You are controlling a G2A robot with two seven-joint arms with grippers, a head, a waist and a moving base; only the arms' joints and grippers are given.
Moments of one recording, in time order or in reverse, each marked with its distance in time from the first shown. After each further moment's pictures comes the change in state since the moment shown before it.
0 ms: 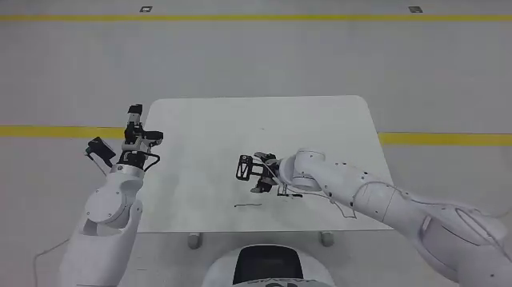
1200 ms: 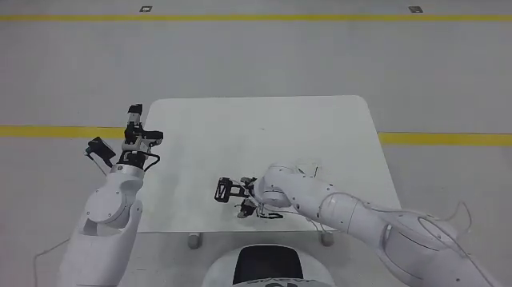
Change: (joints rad) left arm 0.000 0.000 0.000 0.000 0.000 0.000 0.000; right arm -0.078 -0.223 0.000 0.173 0.059 0.000 0.249
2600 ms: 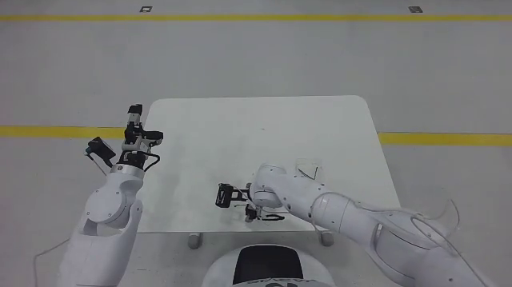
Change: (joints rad) left arm 0.000 0.000 0.000 0.000 0.000 0.000 0.000; right arm 0.006 -0.066 0.000 0.053 0.004 0.000 0.216
